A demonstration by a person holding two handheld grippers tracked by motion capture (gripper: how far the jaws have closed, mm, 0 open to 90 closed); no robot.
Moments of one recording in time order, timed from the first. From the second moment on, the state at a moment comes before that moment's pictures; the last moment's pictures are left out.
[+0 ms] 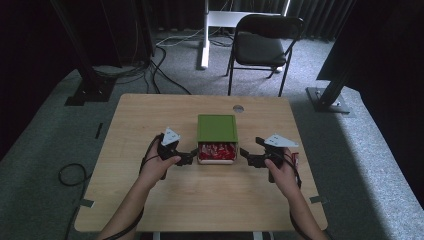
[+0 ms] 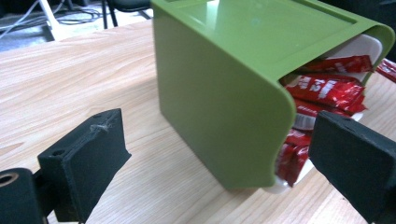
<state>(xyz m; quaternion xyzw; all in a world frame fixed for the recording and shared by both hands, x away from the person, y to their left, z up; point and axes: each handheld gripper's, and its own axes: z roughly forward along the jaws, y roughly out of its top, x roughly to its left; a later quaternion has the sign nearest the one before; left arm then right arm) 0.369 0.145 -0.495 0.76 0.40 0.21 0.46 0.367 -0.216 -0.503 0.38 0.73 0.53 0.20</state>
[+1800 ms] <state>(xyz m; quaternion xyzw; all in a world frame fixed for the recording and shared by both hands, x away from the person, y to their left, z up) 0.314 0.272 -0.539 0.68 0.56 0.29 0.37 0.325 -0.283 -0.562 0.53 0.70 0.39 0.28</state>
